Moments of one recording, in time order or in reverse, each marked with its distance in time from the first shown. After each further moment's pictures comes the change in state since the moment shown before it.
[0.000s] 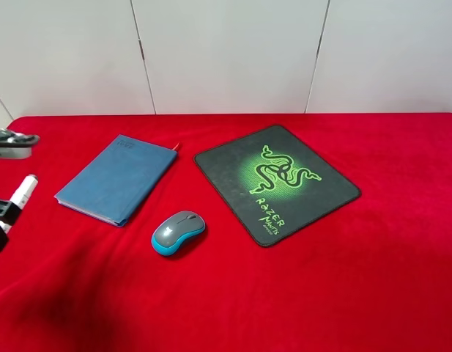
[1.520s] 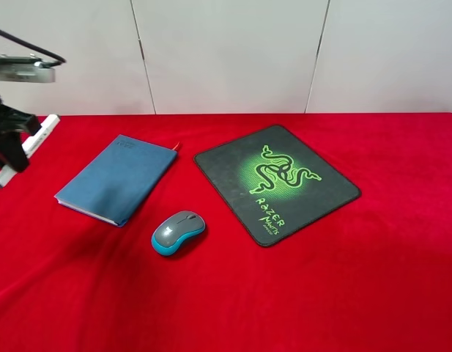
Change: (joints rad) left arm 0.000 0.409 -0.534 0.000 0.181 0.092; right arm 0.000 0.000 0.000 0.000 0.000 0.000
